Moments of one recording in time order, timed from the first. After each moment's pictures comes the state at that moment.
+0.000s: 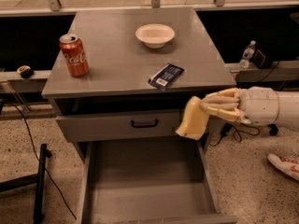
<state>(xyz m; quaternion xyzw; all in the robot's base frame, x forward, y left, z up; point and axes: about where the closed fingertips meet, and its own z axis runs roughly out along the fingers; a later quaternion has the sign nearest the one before) 0.502 -0.164 0.854 -0.57 0.47 0.32 0.60</state>
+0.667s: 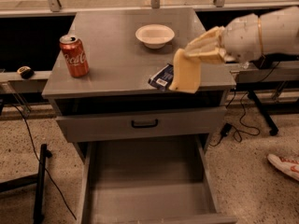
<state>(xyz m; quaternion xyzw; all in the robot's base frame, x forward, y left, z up) 0.584 -0.119 0.957 -0.63 0.56 0.17 0.51</state>
